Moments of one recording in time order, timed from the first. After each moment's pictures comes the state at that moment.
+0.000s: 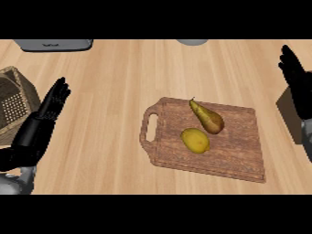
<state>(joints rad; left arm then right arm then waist) -0.12 0.51 -0.29 -1.60 0.27 0.22 -0.17 -0.39 -0.50 0.09 -1.33 -0.11 -0.18 0.14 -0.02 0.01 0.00</state>
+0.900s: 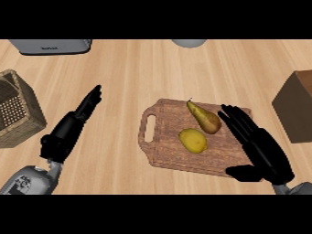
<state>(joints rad) -0.20 0.44 -0.41 -1.53 0.22 0.17 -0.01 -0.12 -0.58 0.54 -1.57 0.56 -0.34 -0.11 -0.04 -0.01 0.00</state>
